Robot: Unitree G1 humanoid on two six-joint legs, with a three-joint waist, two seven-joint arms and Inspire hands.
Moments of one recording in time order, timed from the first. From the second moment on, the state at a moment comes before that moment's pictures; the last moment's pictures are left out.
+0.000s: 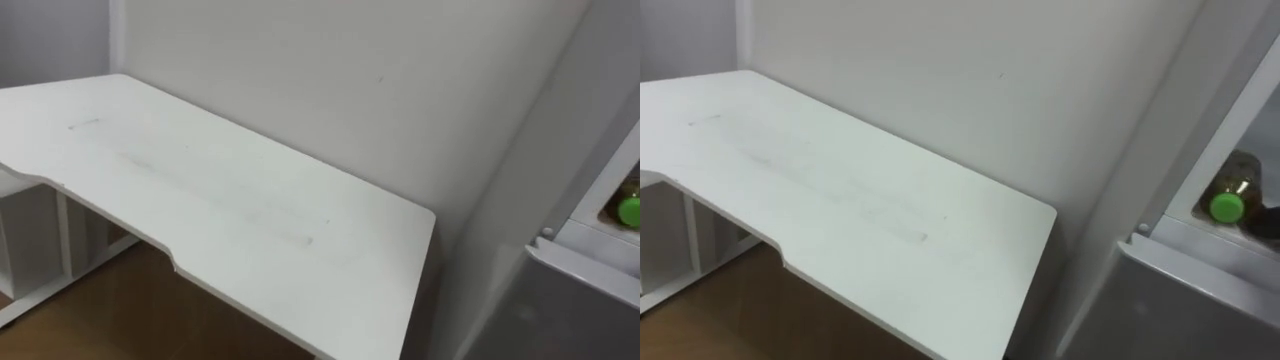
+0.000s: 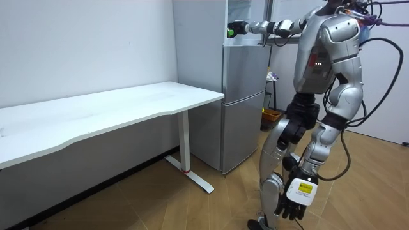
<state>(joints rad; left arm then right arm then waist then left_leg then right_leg) 0.38 0.41 0.23 0.83 0.03 0.17 -0.05 -0.78 -0.93 0.15 1.04 0.23 0.10 -0.02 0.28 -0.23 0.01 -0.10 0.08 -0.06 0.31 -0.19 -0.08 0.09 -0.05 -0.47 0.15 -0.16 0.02</state>
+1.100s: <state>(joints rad) 0.45 0.36 0.22 0.83 0.04 0.15 0.03 -0.59 -0.89 0.03 0.68 0.27 0.09 -0.10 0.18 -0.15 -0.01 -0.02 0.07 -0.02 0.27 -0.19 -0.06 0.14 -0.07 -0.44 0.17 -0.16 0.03</state>
